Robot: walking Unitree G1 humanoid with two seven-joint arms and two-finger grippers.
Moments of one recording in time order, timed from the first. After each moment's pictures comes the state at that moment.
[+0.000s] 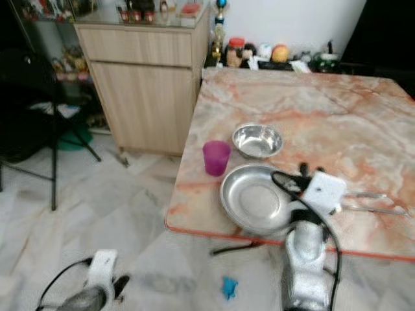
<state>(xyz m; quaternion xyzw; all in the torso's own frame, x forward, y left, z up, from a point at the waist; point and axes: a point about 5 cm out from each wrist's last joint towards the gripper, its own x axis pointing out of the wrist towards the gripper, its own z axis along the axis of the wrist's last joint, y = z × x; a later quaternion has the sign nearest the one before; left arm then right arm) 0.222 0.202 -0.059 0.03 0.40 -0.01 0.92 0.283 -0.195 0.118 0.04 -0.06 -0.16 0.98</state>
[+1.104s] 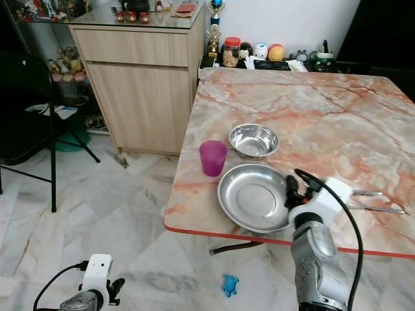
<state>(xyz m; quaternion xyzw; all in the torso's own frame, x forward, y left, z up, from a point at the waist) 0.215 0.200 -0.064 0.03 0.41 0.00 0.91 0.284 -0.216 0.099 0.20 0.09 -0.10 0.97</state>
